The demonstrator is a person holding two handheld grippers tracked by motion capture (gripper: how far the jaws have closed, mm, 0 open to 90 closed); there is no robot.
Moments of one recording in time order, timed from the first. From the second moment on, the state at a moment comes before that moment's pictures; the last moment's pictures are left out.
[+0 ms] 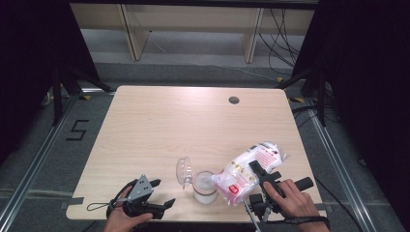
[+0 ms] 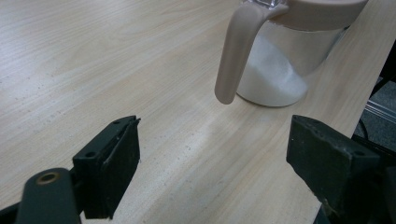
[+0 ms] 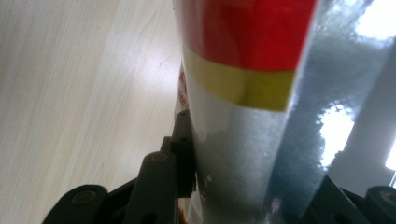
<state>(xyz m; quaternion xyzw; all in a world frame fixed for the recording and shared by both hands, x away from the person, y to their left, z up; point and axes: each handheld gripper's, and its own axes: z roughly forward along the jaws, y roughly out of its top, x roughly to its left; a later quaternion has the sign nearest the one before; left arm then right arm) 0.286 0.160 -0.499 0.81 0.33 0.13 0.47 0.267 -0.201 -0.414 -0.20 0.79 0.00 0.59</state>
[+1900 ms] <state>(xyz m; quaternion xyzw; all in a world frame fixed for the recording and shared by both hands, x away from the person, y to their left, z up) 0.285 0.161 -0.498 0.81 0.33 0.14 0.47 0.281 -0.206 -0.420 -0.17 0.82 0.02 0.55</state>
